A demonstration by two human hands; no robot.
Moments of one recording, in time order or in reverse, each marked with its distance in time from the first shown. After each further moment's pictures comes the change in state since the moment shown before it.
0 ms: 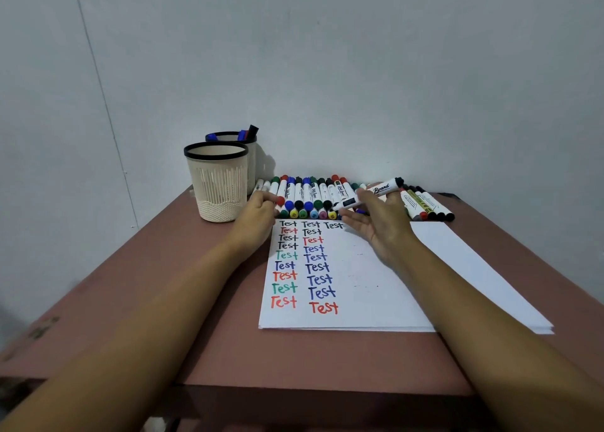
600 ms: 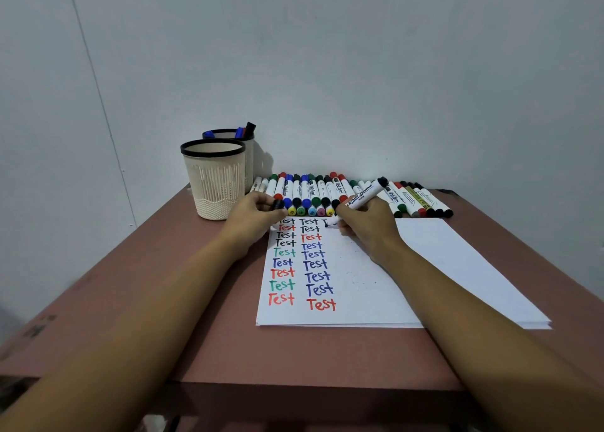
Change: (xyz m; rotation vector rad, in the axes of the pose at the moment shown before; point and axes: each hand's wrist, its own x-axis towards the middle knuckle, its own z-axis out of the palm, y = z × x) left_hand 0.007 -0.009 -0.001 0.037 0.022 -0.021; right_hand 0.005 0.020 0.000 -0.451 0.026 -0.116
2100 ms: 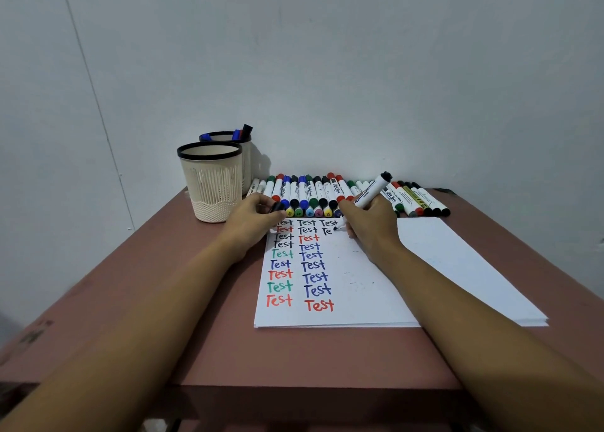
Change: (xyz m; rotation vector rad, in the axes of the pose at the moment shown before) left_hand 0.000 -0.001 -0.001 0.076 -0.026 0.021; right_hand 0.005 0.005 0.000 -0.024 0.103 -0.062
